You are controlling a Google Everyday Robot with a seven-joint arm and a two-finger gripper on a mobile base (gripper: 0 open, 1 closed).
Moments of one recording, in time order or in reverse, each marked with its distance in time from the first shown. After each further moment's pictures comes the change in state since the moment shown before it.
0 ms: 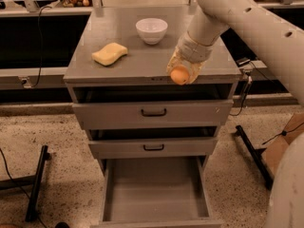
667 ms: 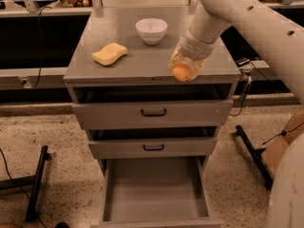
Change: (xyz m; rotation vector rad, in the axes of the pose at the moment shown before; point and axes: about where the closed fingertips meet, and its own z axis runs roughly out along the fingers) arm 0.011 -0.001 -0.006 0.006 0.037 -0.030
